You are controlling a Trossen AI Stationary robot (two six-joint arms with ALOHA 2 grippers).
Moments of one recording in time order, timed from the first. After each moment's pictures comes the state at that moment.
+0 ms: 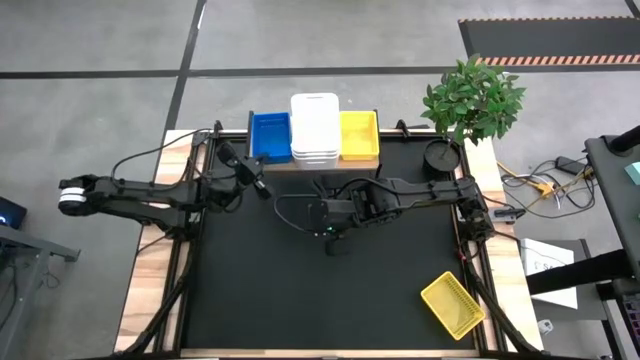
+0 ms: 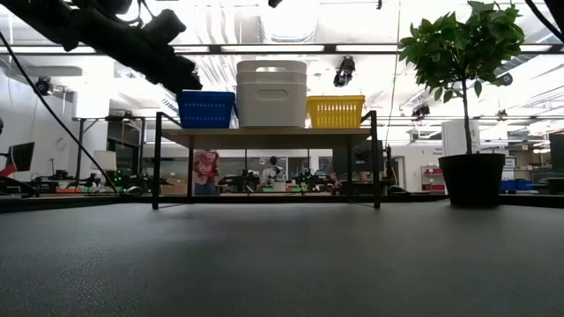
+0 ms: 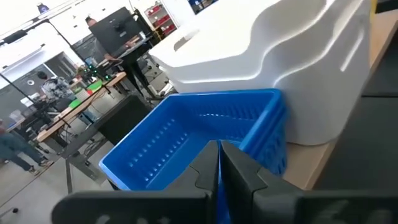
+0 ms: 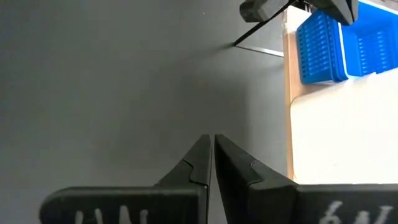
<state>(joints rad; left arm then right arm) 0.12 0.95 0.50 0.27 -0.82 0.35 0.20 2.06 2.35 -1.34 0.37 -0.06</state>
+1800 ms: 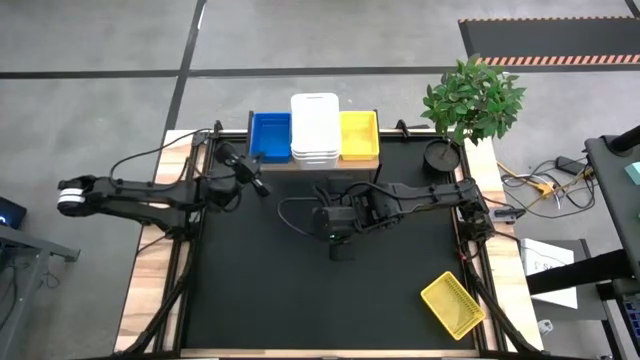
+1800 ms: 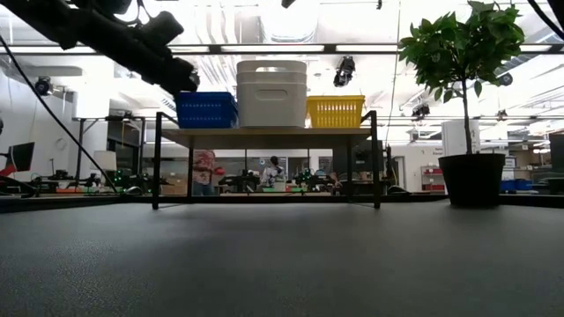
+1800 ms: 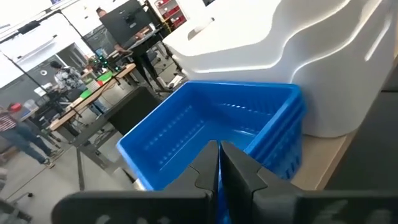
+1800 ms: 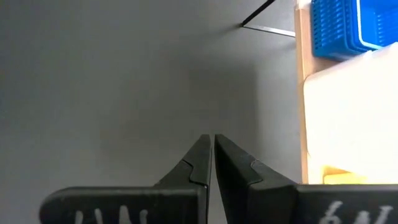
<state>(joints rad) 0.12 0.94 0.51 0.23 -0.87 0.32 0.22 2.06 2.35 -1.41 0.37 0.03</state>
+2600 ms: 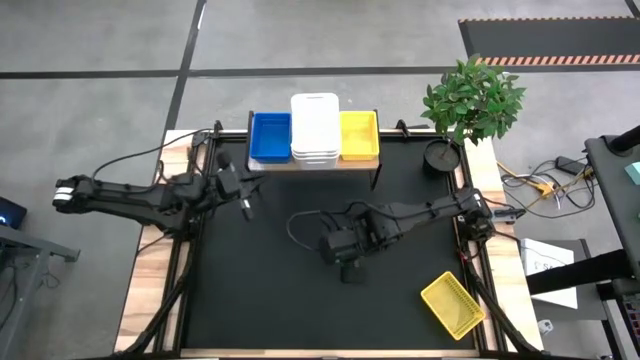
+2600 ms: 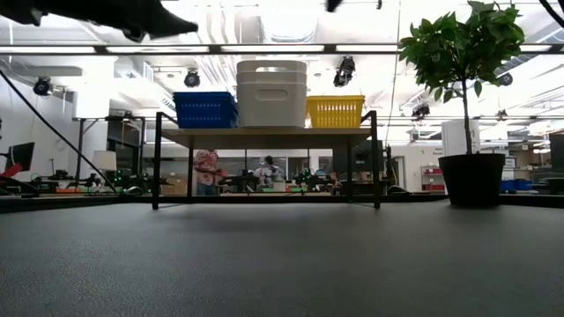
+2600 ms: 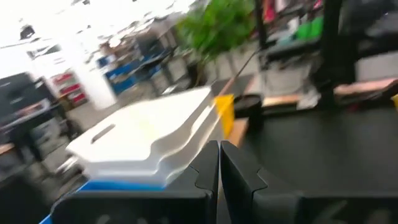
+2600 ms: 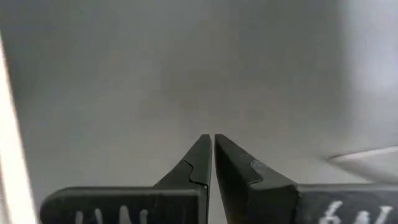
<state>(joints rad) -0.04 0.71 0.51 0.23 -0.50 0.33 0.30 2.06 2.28 -1.53 0.19 0.32</state>
